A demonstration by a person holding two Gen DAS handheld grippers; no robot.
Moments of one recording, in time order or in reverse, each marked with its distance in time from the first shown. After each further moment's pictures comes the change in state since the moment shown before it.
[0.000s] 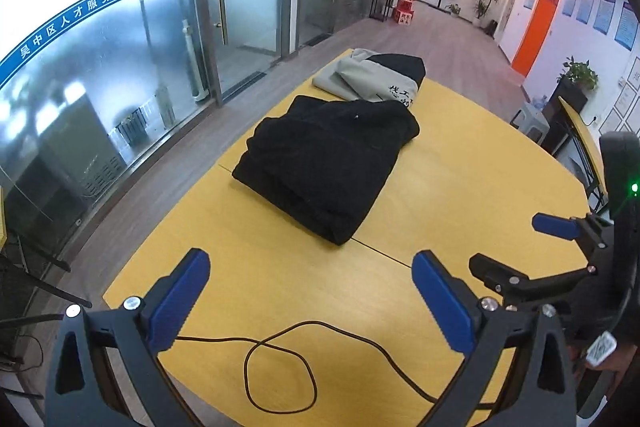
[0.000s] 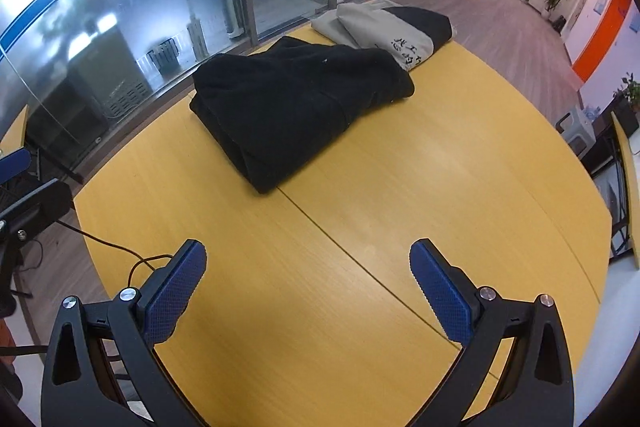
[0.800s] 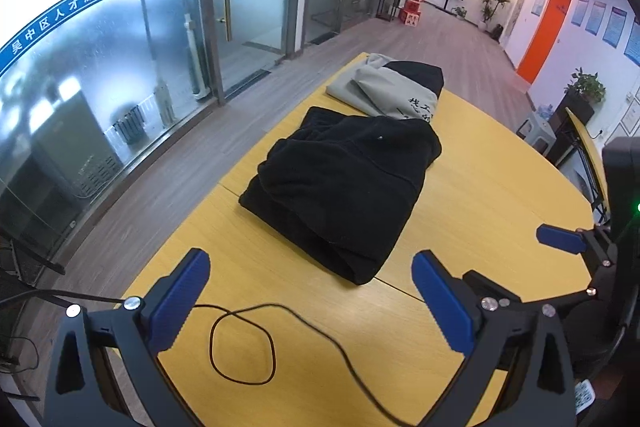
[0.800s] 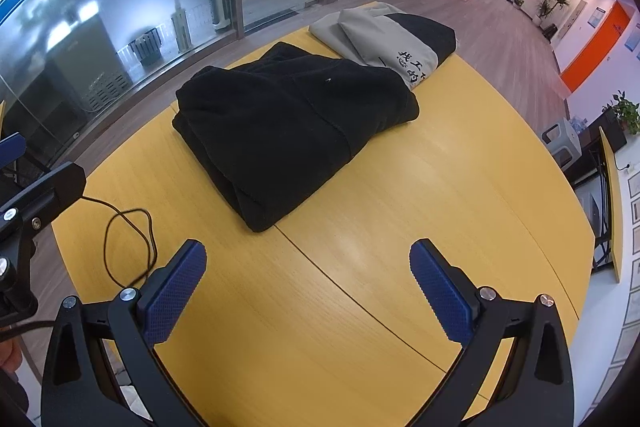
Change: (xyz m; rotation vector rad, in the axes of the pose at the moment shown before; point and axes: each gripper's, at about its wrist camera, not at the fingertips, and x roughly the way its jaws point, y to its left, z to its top) left arm 0.050 0.035 0.040 -0.032 0.014 -0.013; right arm 0.033 0.005 0.053 -0.028 0.047 -0.074
